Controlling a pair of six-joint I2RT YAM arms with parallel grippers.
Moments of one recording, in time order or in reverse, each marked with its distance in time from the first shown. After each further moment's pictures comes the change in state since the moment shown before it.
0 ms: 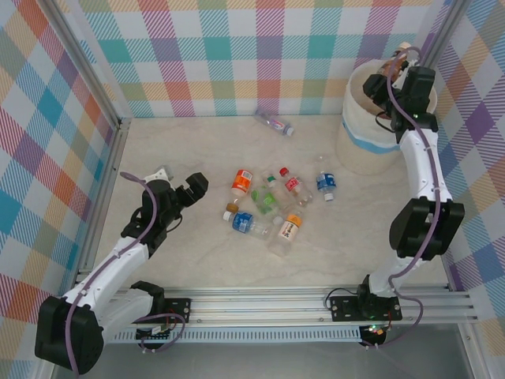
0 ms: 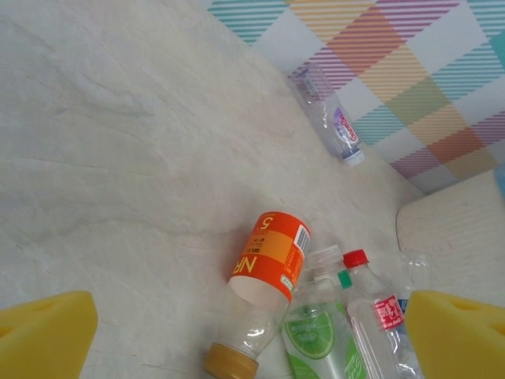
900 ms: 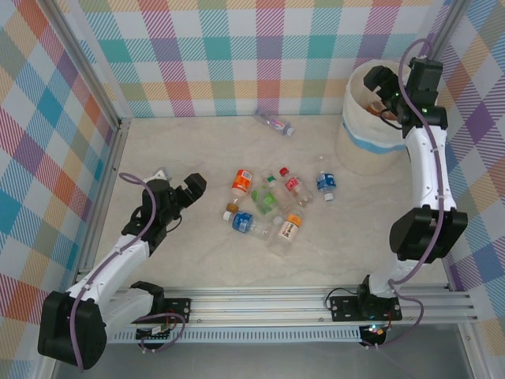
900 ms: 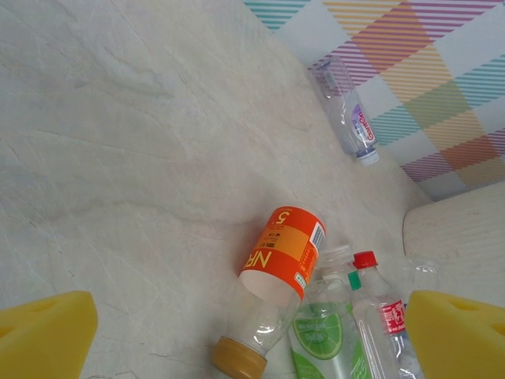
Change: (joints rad) left arm 0.042 0.041 -0.006 -0.003 0.042 -0.054; right arm 0.030 -0.066 0.099 -0.214 0.069 0.055
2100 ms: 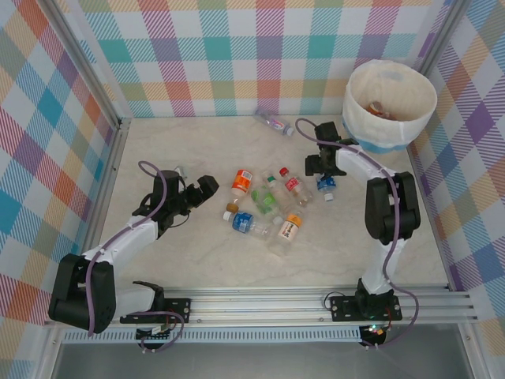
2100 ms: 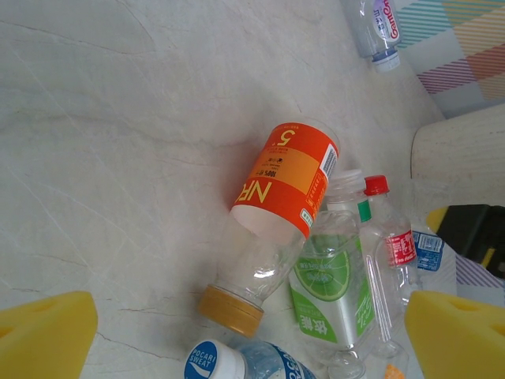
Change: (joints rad) left arm 0.013 0.231 0.089 -0.023 0.233 0.021; right arm 0.365 0.251 -0.418 -0.113 0.380 -0.364
